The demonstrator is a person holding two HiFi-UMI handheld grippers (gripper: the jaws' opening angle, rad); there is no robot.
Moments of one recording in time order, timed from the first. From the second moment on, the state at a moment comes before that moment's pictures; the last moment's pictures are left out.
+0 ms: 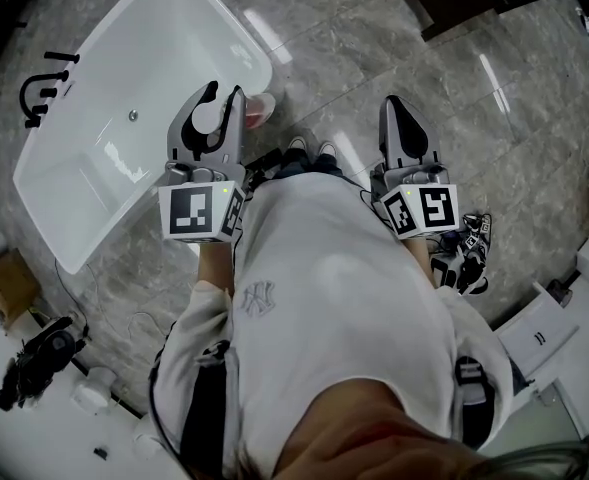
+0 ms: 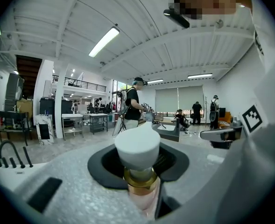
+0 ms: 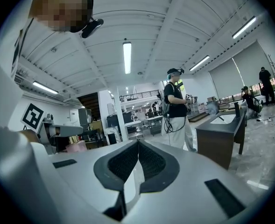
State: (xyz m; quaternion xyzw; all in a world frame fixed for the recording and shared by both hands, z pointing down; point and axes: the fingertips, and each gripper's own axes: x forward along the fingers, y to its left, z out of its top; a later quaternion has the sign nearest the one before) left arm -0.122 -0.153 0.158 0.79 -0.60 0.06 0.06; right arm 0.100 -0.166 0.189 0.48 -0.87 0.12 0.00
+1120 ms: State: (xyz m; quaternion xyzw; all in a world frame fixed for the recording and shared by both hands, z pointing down) left arm -0.094 -0.172 0.326 0.85 -0.48 0.18 0.13; right arm 0.075 -0.172 0.293 0.49 -0.85 0.19 0.06
